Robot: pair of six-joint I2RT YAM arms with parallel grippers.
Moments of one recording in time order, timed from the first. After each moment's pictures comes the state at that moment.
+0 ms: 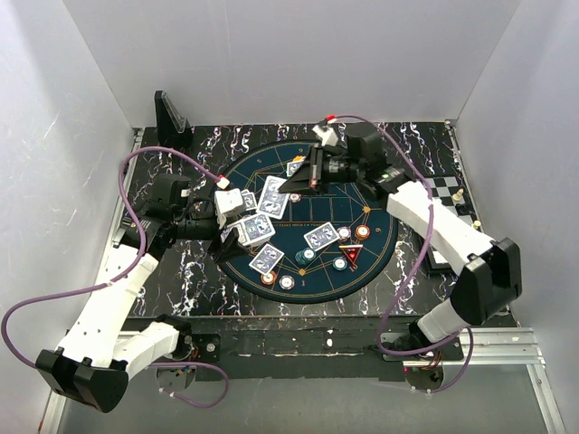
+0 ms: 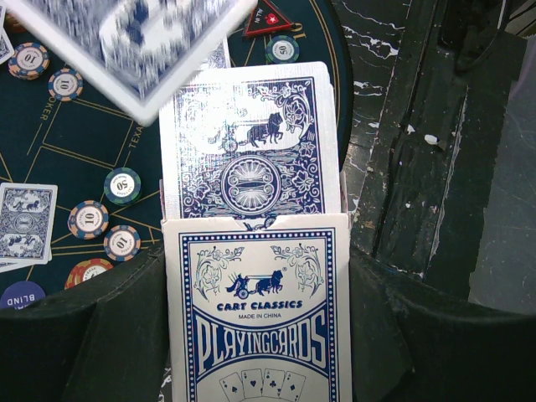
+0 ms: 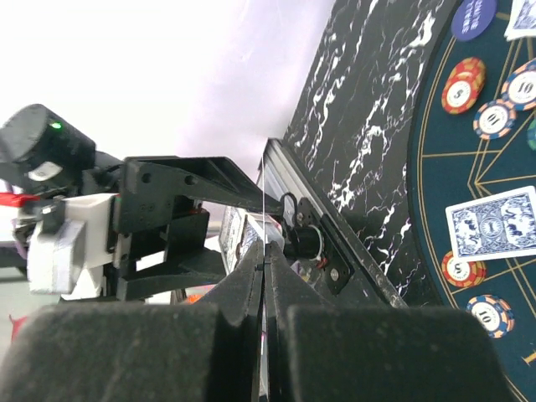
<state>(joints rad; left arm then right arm) -0.33 1.00 1.12 -0.91 0.79 0.59 0.61 1.54 1.37 -0.19 -0.77 0.95</state>
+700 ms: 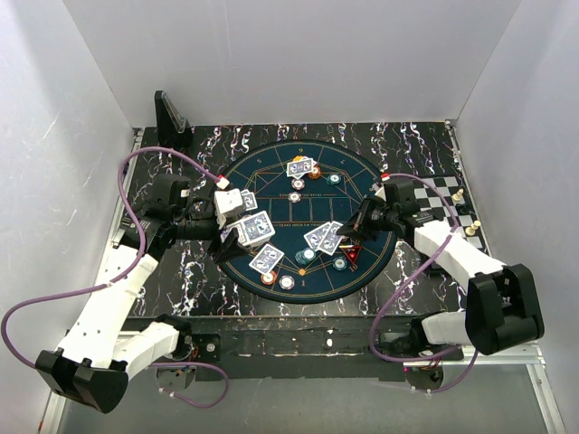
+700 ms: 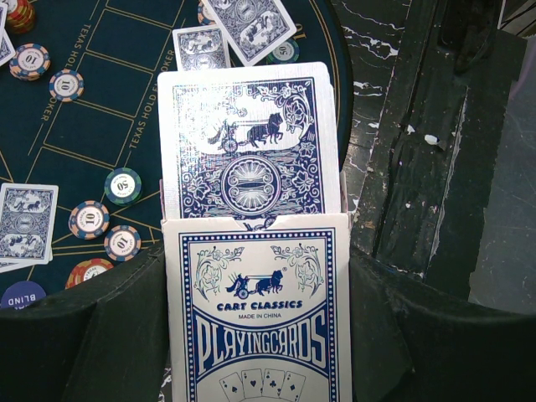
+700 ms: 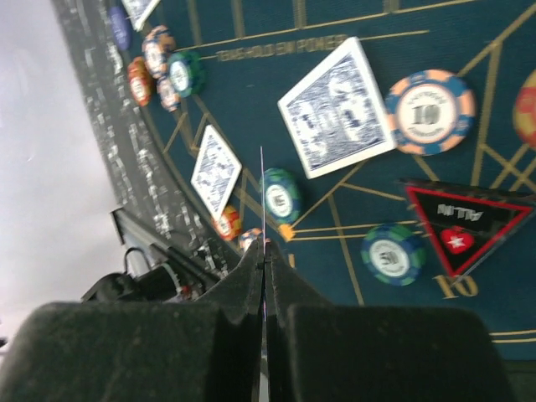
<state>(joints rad) -0.33 1.00 1.12 -0.91 0.79 0.59 0.33 1.30 0.79 -0.28 -0.55 0.80</state>
